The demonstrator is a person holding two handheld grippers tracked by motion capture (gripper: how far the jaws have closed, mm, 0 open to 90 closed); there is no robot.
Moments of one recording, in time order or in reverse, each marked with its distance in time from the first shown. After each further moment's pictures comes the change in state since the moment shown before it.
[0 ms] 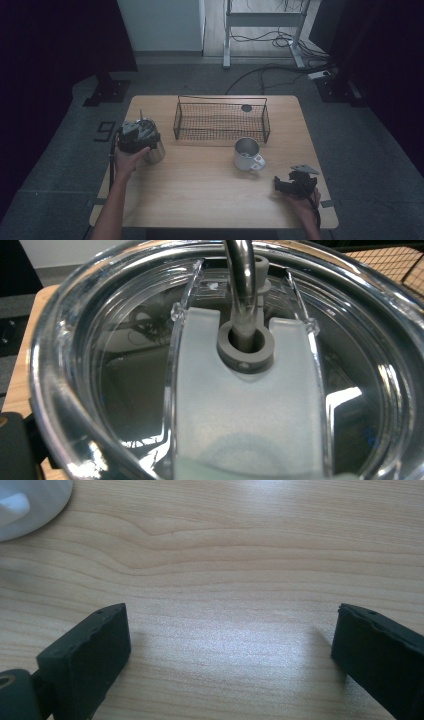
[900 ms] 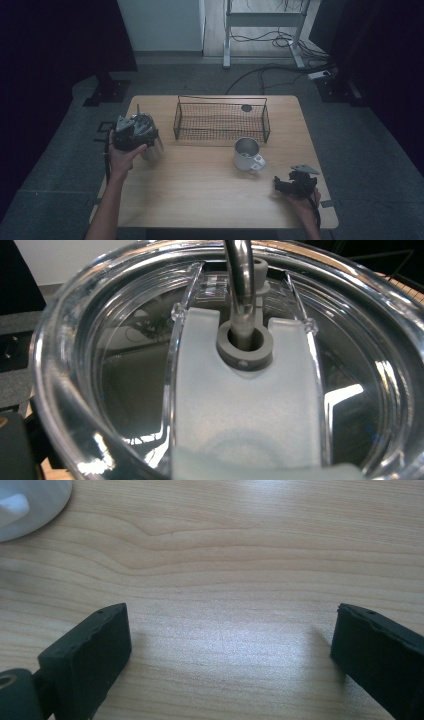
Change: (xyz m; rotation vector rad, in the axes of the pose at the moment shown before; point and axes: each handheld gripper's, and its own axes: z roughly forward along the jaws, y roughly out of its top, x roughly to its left) left arm -0.015 0.029 -0.033 -0.041 -0.004 0.007; right arm 0.000 0.000 0.000 0.000 -0.002 -0.001
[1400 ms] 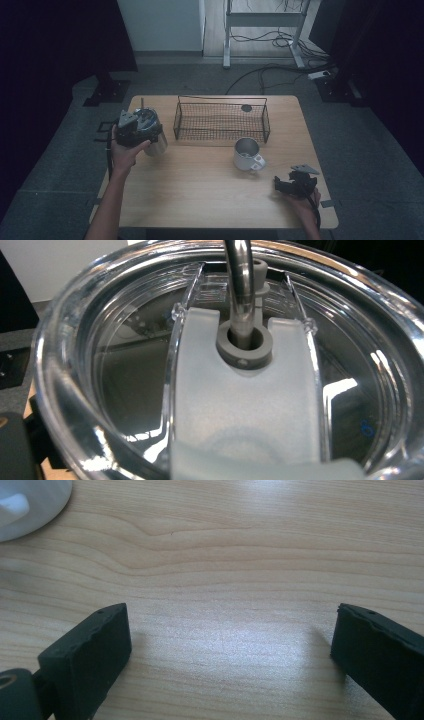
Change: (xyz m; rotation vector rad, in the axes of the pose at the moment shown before) left arm -0.017 0.022 -0.007 -0.032 -0.021 0.025; right arm 0.000 0.000 0.000 -0.001 0.000 -0.002
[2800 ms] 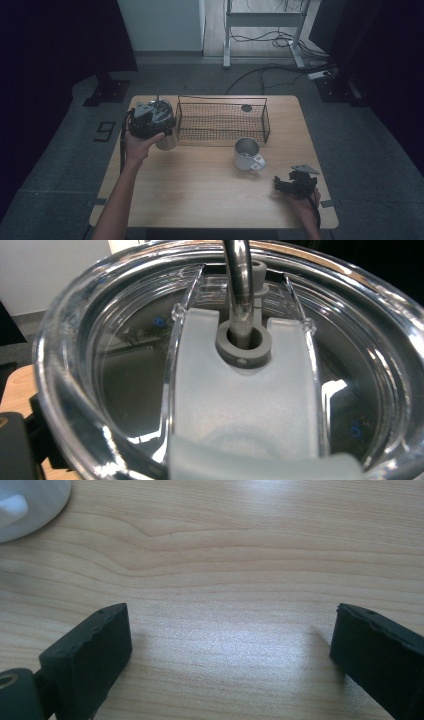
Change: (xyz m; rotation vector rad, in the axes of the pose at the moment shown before) left arm -0.035 0.032 0.015 0.004 -0.033 0.038; right arm 0.000 0.000 0.000 -0.004 -0.001 0.001
